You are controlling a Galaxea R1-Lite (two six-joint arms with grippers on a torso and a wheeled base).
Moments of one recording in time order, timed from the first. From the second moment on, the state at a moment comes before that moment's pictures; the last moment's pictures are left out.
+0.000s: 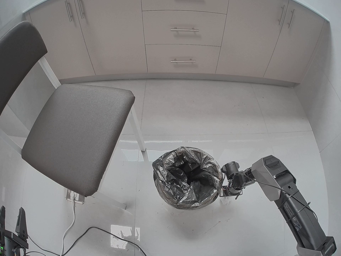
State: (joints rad) left arm -0.12 0.09 -0.02 -0.07 0.35 -0.15; right arm 0.23 3.09 -2.00 0.06 -0.18 0.25
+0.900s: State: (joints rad) left arm -0.12 0.10 -0.02 -0.04 0.20 -0.07; right arm 0.20 2.69 -2.00 0.35 -0.18 0.23
